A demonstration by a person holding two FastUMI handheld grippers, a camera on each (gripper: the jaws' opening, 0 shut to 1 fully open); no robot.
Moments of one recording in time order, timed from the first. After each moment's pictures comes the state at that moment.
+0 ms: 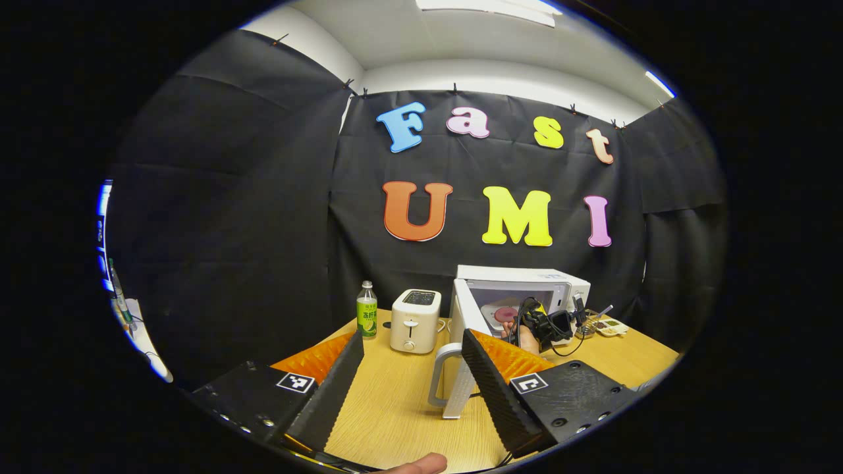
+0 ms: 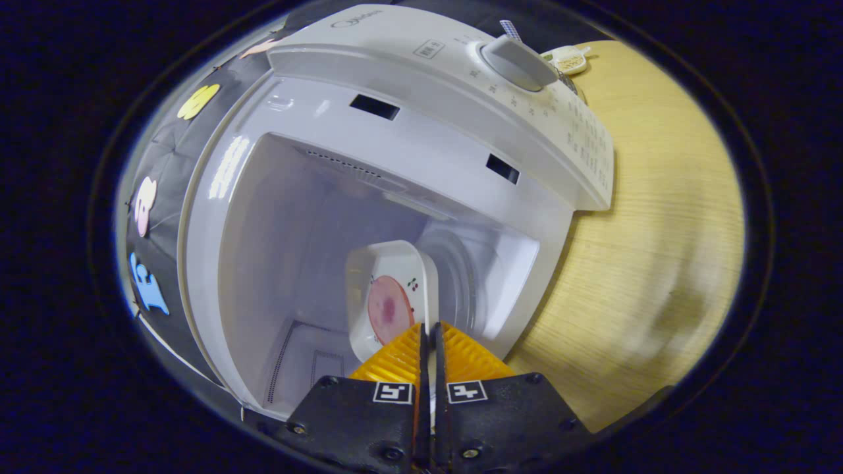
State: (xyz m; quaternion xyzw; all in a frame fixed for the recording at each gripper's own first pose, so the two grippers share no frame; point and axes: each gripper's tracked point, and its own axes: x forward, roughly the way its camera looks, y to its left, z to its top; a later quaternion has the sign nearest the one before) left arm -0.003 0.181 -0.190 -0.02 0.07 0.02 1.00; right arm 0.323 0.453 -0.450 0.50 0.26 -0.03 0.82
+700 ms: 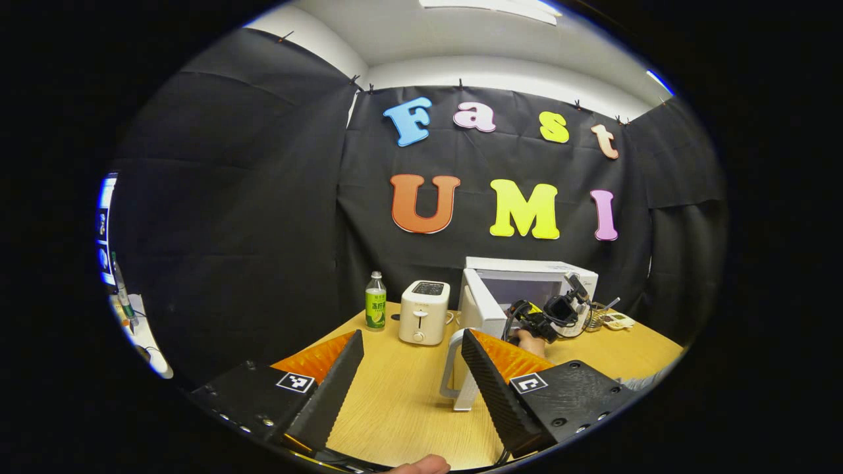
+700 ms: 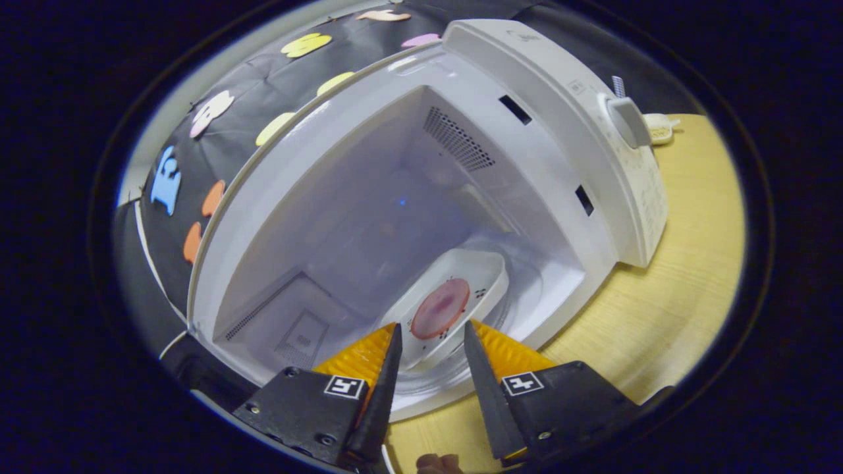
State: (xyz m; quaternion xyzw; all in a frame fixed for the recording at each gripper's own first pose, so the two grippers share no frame) left arm -0.010 0.201 -0.207 -0.02 0.07 0.04 1.00; right arm 0.312 0.475 -0.446 0.31 0.22 0.07 0.92
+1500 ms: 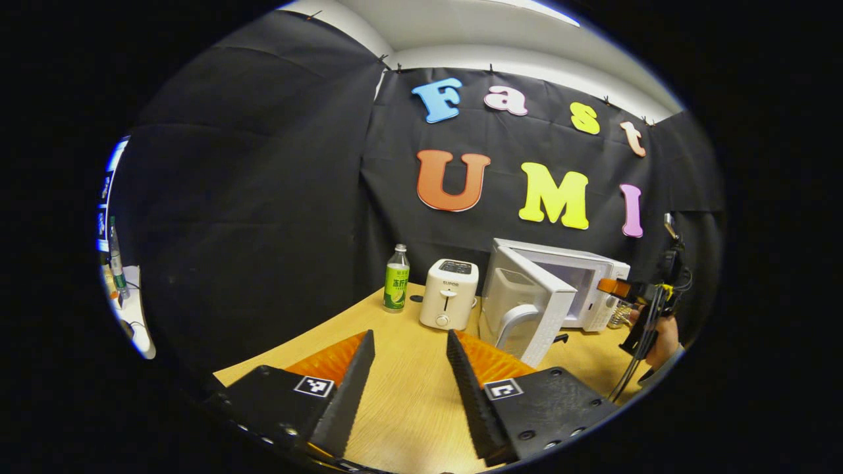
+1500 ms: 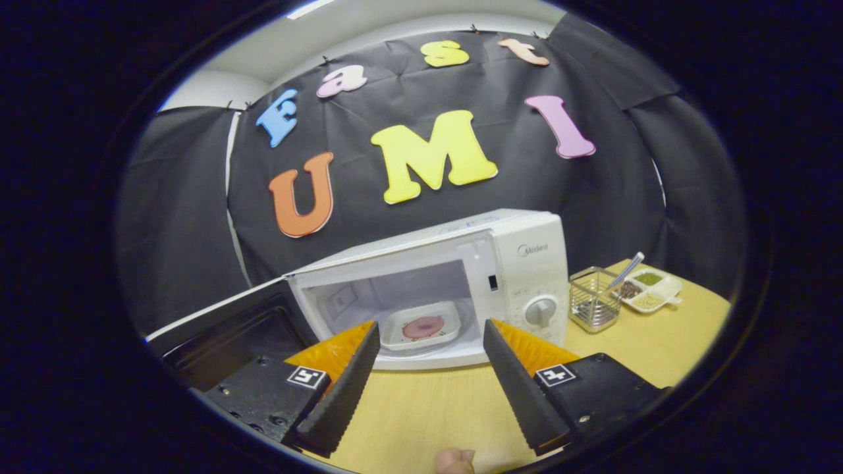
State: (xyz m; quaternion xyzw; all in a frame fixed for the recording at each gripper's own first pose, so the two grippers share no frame) left arm 0.024 0.234 -0.273 -0.04 0.11 0.06 0.99; right arm 0.188 0.331 -0.305 0.07 0.14 0.19 0.97
